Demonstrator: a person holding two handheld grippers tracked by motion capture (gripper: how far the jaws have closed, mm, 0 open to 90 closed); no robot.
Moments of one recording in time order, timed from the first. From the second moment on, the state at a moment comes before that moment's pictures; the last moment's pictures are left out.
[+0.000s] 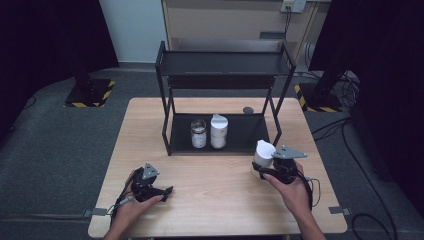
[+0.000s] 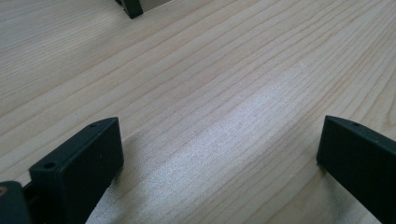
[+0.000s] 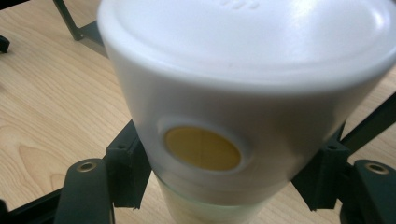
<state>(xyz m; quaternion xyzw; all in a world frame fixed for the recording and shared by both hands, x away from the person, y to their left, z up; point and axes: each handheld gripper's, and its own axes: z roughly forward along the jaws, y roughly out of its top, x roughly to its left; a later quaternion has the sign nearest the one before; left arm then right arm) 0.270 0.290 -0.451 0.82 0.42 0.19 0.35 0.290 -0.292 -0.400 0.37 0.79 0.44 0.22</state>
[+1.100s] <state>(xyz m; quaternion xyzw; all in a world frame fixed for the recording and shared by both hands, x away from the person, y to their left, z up) 0.270 0.290 -0.451 0.82 0.42 0.19 0.35 0.318 -0.262 -0.385 0.38 0.78 0.45 0.22</state>
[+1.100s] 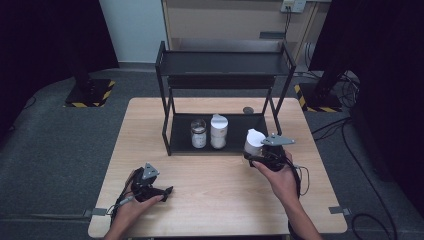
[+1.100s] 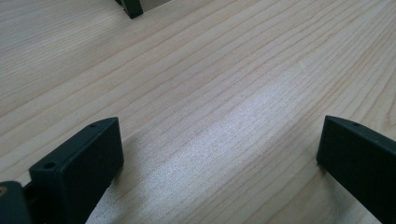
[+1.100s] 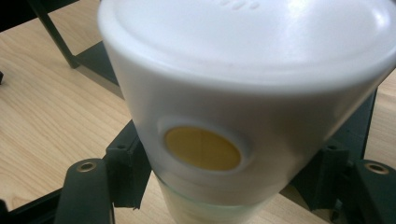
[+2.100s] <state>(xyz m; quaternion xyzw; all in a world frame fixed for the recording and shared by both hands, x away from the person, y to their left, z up) 0.270 0.290 -0.451 0.82 0.42 0.19 0.35 0.341 -0.249 -0.384 0.40 0.77 0.44 0.22</state>
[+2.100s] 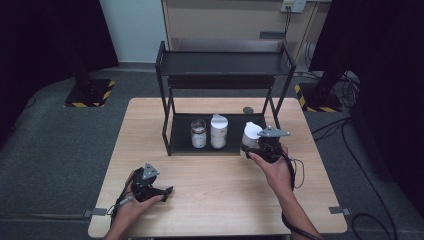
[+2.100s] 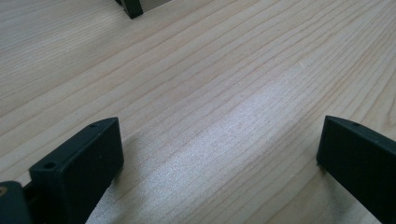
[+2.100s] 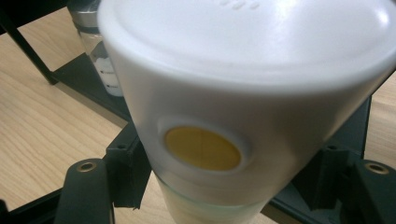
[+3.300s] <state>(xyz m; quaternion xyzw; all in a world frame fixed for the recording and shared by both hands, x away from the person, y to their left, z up) 0.270 0.290 -0.451 0.82 0.42 0.19 0.35 0.378 -0.227 -0.398 0.43 0.76 0.43 0.24</state>
